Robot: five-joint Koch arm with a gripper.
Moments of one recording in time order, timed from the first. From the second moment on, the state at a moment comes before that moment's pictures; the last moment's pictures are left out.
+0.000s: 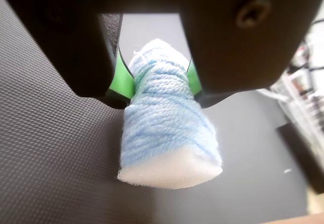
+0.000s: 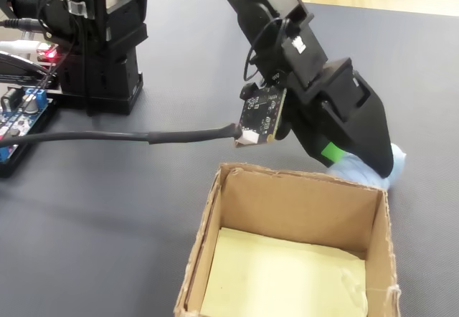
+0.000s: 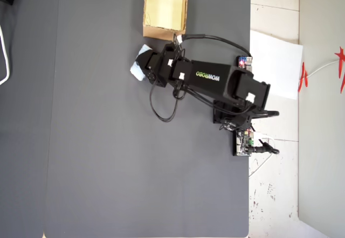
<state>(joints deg) 22.1 84.8 125.9 1.3 78.6</state>
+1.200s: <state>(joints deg) 50.4 99.7 121.2 10.4 74.6</state>
